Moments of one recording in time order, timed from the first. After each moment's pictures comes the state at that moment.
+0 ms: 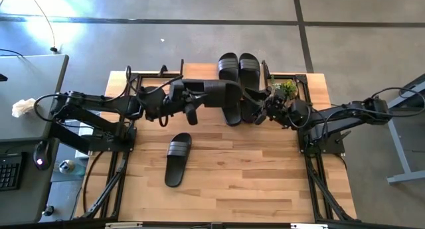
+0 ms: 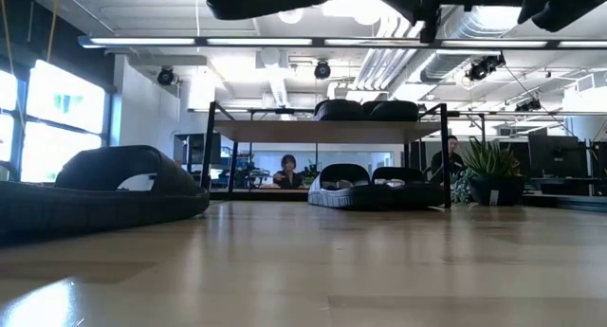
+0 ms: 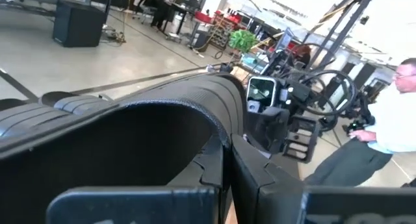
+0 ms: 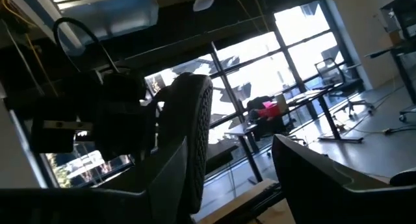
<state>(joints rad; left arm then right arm) 0.06 1.24 1.13 0.07 -0.42 -0.45 -0.01 1.13 0.51 1.02 0.41 0.26</state>
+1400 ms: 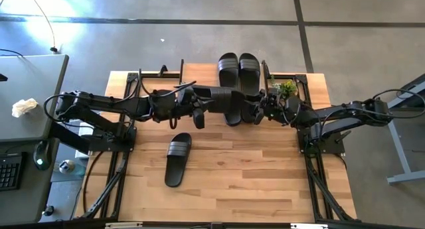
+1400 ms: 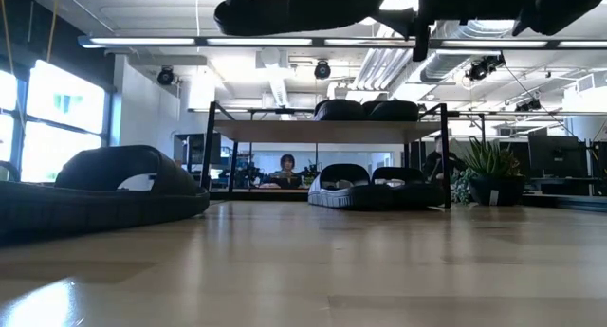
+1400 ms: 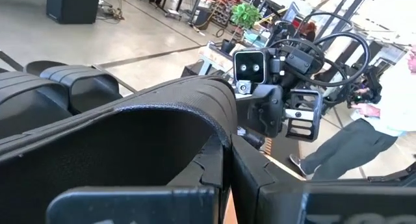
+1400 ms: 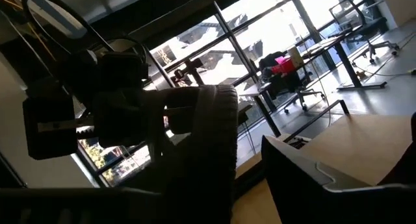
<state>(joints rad) 0.06 1.32 1.13 0.06 -0.37 -0.48 -0.08 1.13 0.51 0.86 0.25 0.49</state>
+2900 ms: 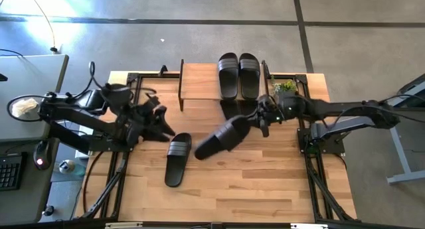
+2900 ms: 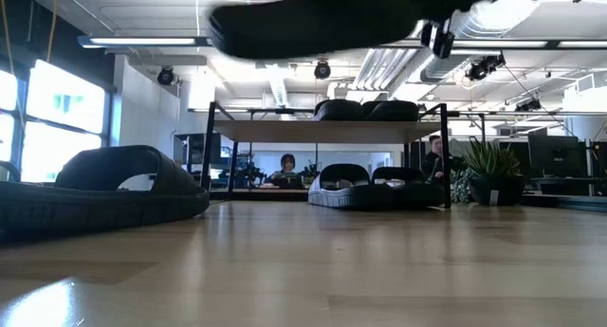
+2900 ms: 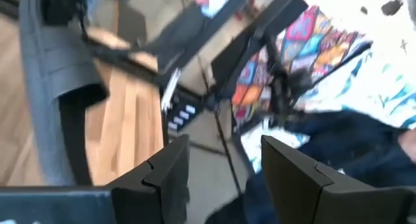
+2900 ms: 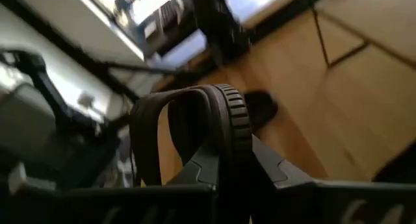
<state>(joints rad) 0.00 0.93 1.13 -0.41 0.36 -0.67 -0.08 0.99 0.75 -0.05 -0.16 0.57</state>
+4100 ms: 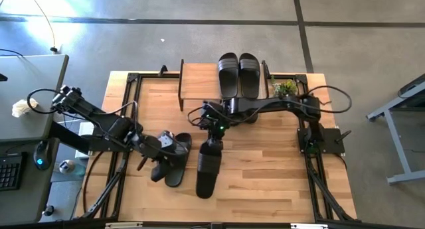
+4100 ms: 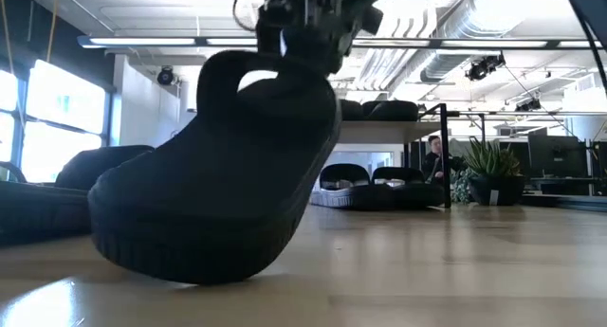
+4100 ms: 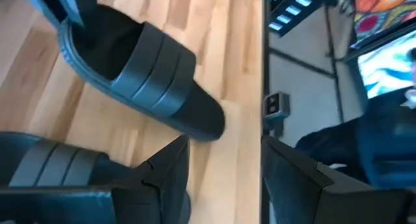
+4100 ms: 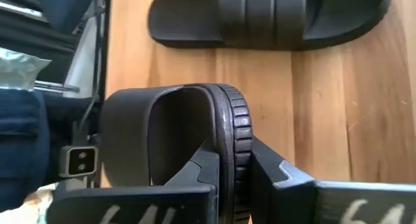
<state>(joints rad) -0.38 1.20 1.13 -0.70 -0.09 -0.71 -0.06 2.01 1.63 -0.66 -0.55 0.18</state>
